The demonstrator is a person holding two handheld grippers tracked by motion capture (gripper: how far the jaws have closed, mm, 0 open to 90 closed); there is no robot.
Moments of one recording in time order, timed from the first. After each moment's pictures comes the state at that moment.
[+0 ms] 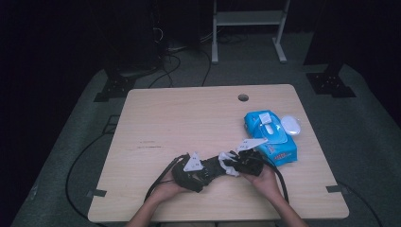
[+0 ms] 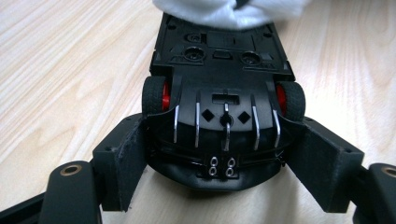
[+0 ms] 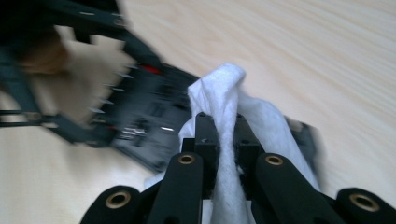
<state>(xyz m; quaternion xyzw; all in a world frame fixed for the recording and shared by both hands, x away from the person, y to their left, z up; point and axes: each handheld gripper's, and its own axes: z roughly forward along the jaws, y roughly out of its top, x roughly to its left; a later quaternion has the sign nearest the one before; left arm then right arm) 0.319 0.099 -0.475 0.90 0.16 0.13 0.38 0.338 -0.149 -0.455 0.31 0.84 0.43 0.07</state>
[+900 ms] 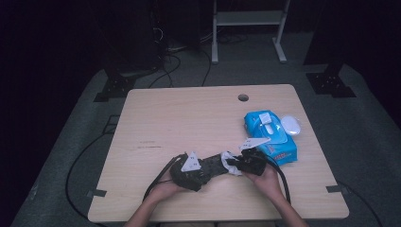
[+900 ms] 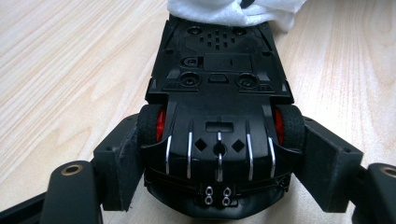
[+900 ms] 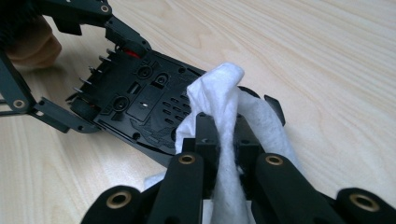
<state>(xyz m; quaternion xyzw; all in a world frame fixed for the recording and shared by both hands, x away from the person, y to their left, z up) 0.319 0.104 -0.473 0.90 0.16 0.14 0.39 0.341 -0.159 -0.457 0.33 0.84 0.43 0.07</state>
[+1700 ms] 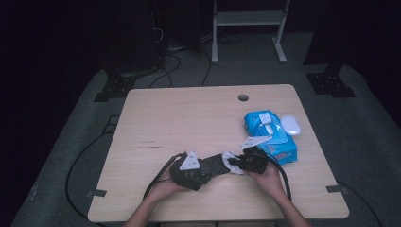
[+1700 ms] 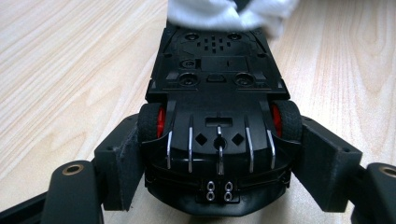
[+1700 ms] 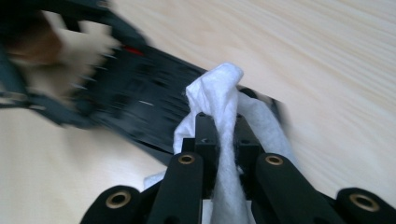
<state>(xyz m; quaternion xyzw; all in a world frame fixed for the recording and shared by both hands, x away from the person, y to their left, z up) 0.321 0.105 -0.471 0.89 0.16 0.13 0.40 0.347 -0.166 -0.459 0.33 0.84 0.42 0.06</state>
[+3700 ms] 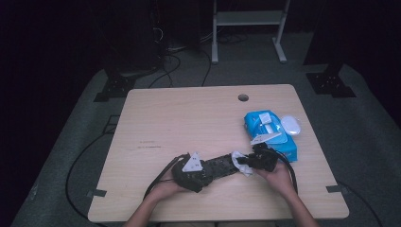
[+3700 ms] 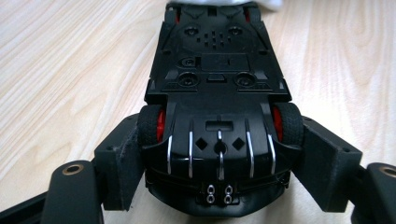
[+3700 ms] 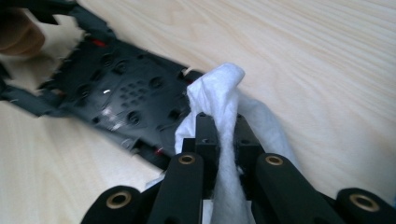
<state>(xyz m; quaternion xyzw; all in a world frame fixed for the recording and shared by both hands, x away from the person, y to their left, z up) 0.320 0.100 -0.472 0.90 0.13 0.12 0.39 0.354 -0.194 -0.457 0.36 0.84 0.41 0.02</state>
